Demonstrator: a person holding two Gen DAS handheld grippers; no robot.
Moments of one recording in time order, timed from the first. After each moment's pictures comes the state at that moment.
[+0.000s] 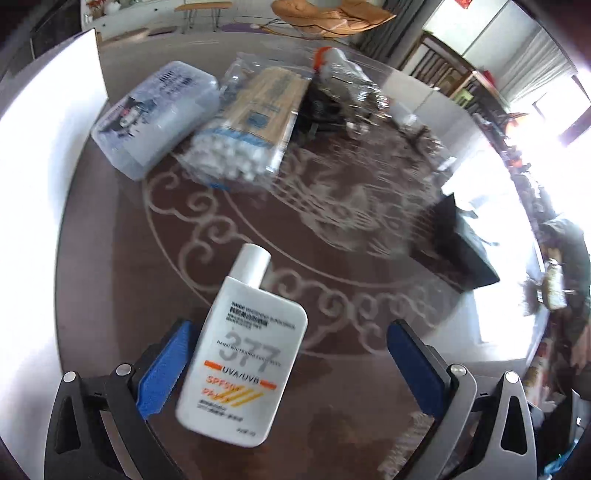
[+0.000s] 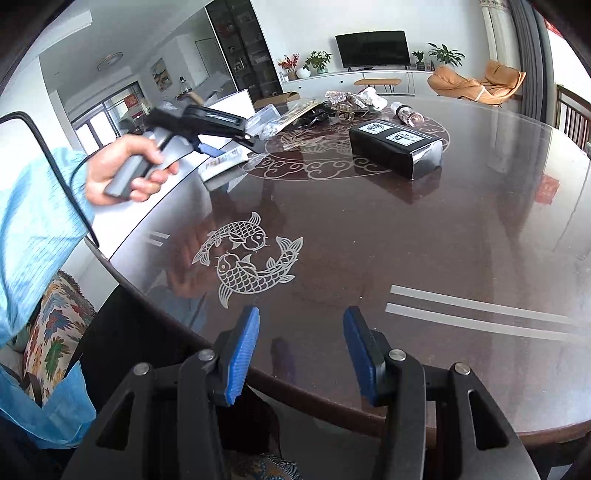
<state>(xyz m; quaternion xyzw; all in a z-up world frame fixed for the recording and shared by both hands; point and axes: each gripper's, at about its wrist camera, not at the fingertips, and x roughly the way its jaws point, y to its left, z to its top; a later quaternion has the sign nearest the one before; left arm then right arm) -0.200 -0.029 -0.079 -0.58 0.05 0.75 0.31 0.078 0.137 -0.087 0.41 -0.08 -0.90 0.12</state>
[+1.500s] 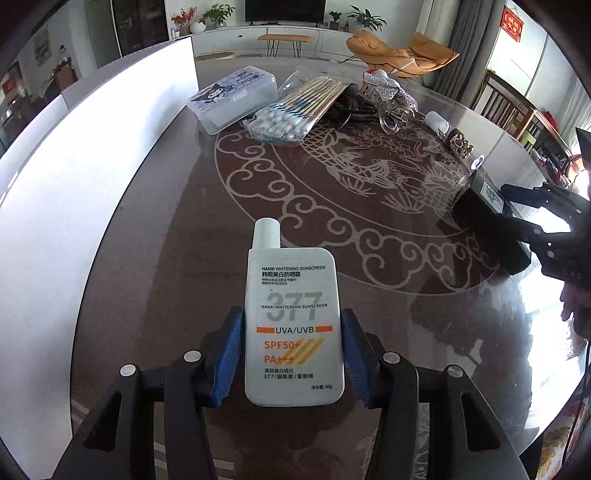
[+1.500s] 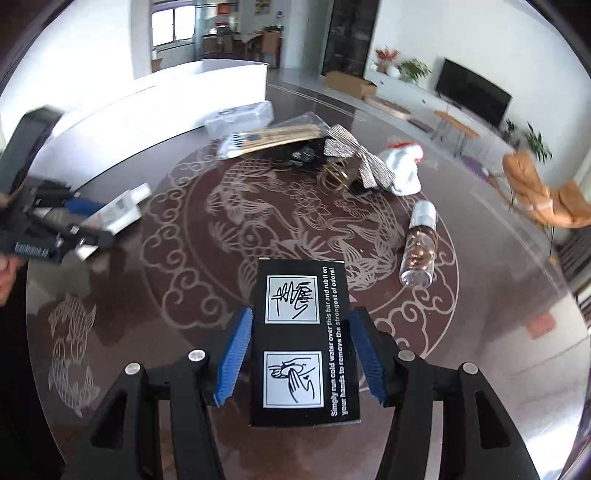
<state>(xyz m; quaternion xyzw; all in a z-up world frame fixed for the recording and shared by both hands) -0.116 -0.033 -0.085 -0.53 0.05 0.84 0.13 -0.162 0.191 -0.063 0.44 0.15 -0.86 0.21</state>
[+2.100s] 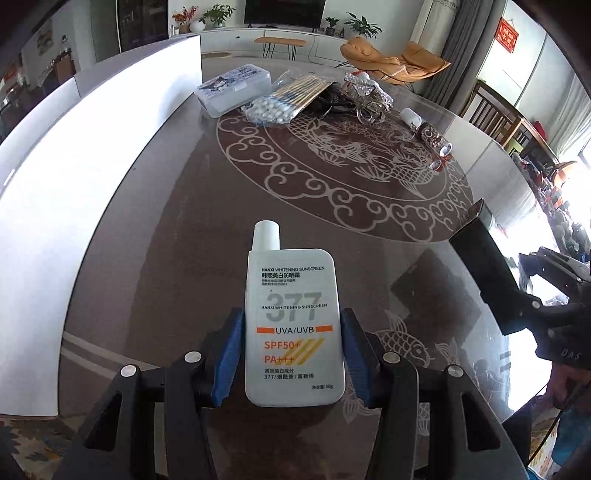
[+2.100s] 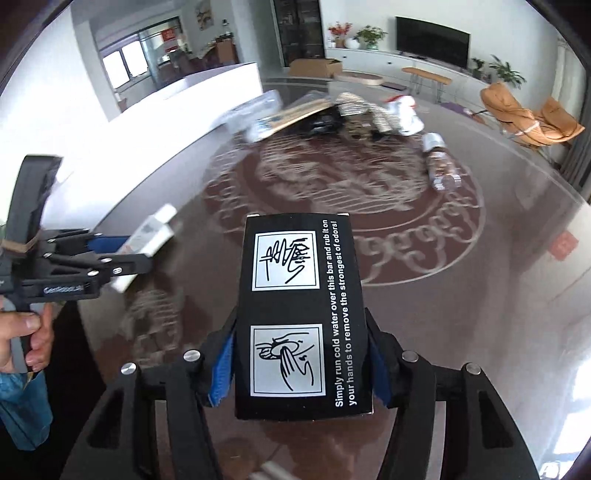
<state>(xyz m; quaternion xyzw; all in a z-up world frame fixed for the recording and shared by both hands) -0.060 -0.052 -0.070 -0.52 0.01 0.84 0.15 -0.071 0.155 -0.068 0.47 0.05 -0.86 0.20</state>
